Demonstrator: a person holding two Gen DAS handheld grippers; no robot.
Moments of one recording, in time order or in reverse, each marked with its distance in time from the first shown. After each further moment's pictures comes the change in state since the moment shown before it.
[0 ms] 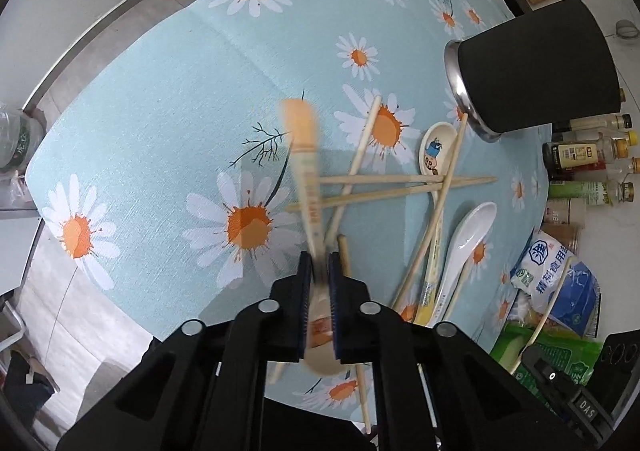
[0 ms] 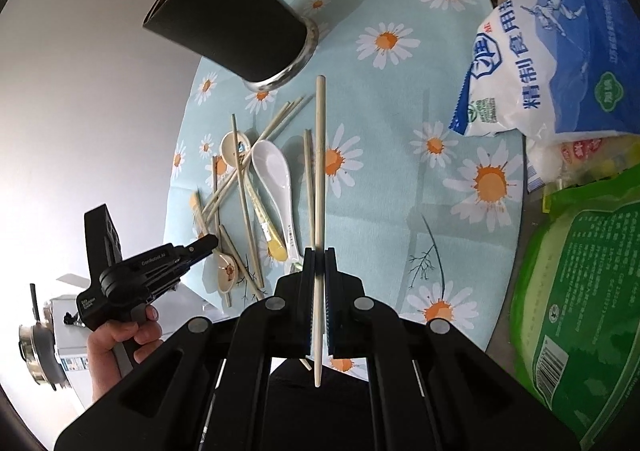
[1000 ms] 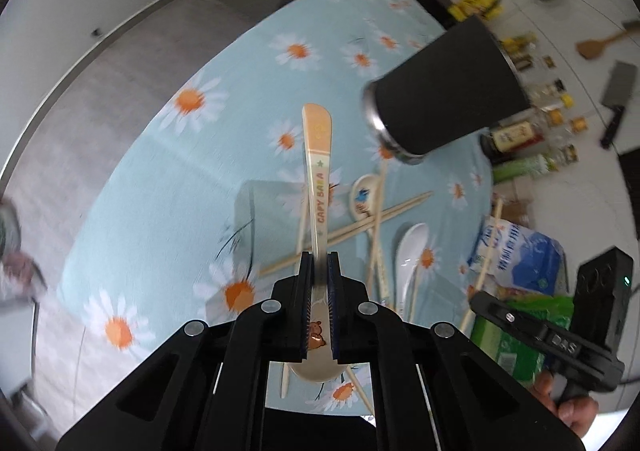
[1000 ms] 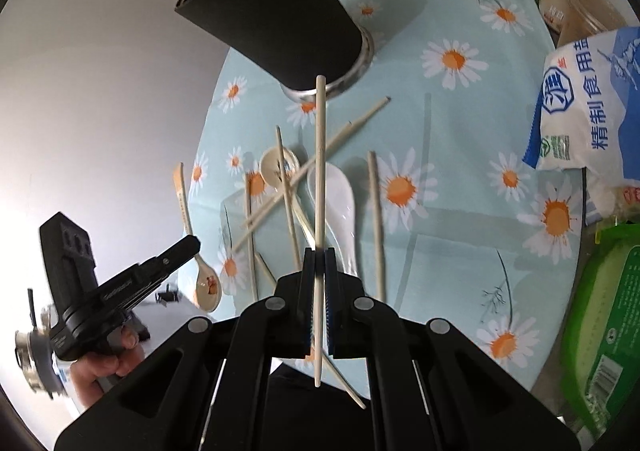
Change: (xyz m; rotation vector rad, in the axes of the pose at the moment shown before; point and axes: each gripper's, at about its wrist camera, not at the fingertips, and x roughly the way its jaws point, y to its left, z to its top) left arm -0.056 -0.015 0.028 0.273 -0.079 -0.146; right arm 0.031 0.053 0.018 -0.007 -0.047 0.008
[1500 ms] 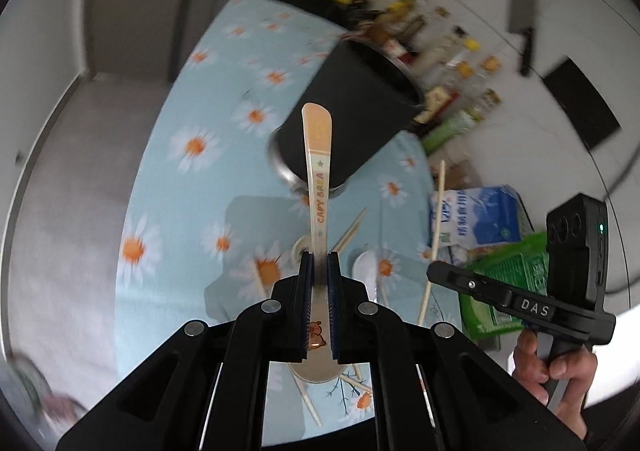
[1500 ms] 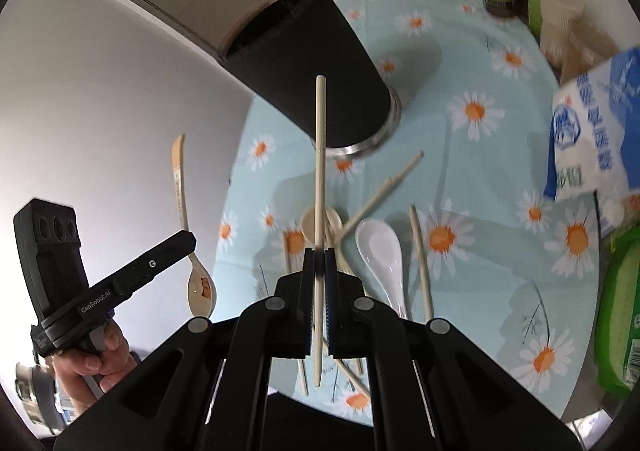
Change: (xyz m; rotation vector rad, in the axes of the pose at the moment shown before) left arm -0.029 -0.049 0.052 0.452 -0.013 -0.133; right arm -0.016 0.032 0.002 0.028 -0.240 0.023
